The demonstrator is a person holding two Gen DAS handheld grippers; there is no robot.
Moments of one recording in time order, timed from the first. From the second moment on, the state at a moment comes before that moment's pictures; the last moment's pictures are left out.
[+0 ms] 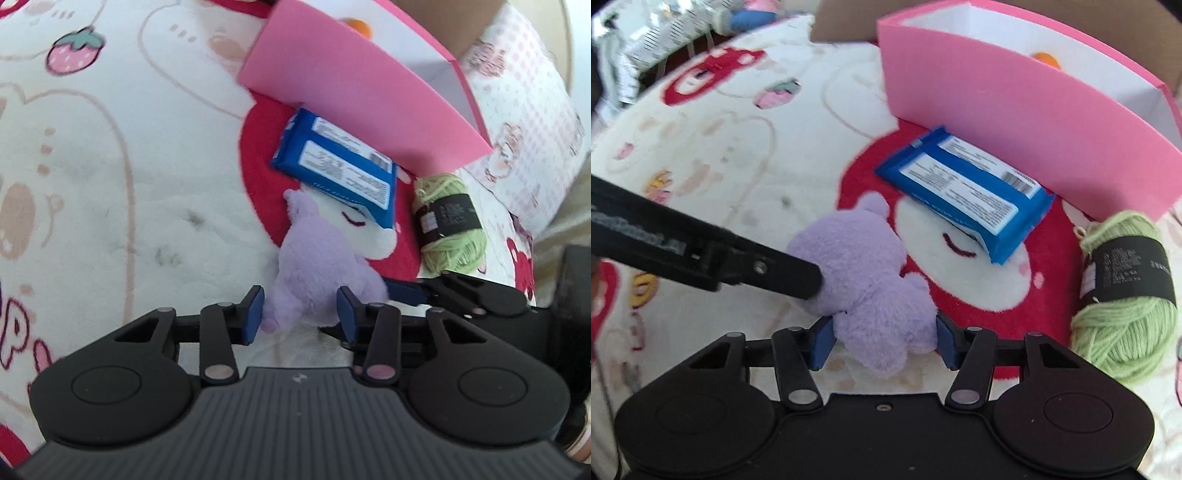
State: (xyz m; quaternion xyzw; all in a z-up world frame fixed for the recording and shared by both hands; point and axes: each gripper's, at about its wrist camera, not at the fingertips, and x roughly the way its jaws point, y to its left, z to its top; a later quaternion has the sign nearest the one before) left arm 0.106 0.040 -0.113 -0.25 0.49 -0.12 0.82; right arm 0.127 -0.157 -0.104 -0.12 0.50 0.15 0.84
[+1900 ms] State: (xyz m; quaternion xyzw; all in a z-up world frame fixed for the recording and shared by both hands) left arm 0.100 0.045 -0.137 -0.29 0.51 -0.11 0.80; right arm 0.097 -0.149 -0.100 -0.07 0.47 0.18 0.86
